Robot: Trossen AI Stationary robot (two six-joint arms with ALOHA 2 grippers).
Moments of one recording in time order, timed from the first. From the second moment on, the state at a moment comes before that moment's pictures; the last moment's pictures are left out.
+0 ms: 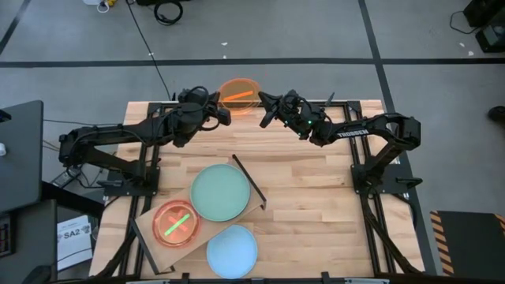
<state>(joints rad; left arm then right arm) 0.17 1.24 1.12 -0.13 -0.91 -0.35 -0.31 1.58 0.88 0.95 0.36 0.18</state>
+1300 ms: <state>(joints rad) 0.17 1.23 1.12 -0.12 -0.91 -0.27 -0.31 1.52 0.88 0.84 0.27 0.17</state>
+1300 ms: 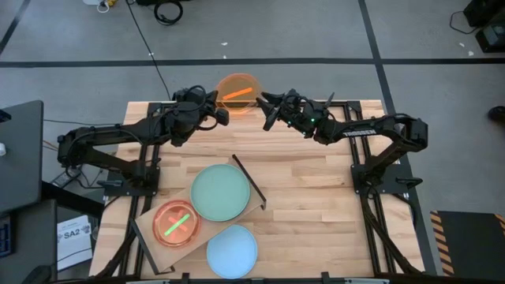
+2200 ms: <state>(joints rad) 0.16 0.93 1.19 -0.51 -0.20 -0.50 -0.25 1.13 0.88 -0.25 -0.02 0.25</state>
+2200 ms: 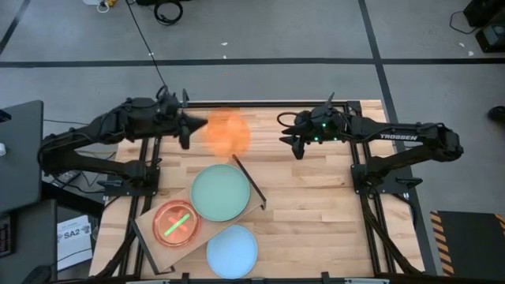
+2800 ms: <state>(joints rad) 0.11 0.89 1.19 -1.11 0.40 -0.67 -0.15 1.18 0.88 -0.23 -0.02 0.24</state>
